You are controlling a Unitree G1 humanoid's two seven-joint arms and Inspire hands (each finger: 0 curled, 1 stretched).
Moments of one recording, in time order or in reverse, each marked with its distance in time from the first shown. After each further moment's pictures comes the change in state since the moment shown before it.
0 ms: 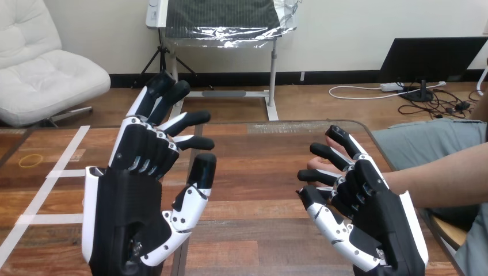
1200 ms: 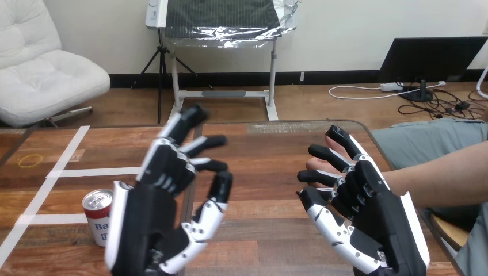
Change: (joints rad) left arm 0.004 0.003 -0.028 0.099 0.046 0.002 0.037; right arm 0.017 -0.003 0.006 -0.017 0.002 0.001 0.001
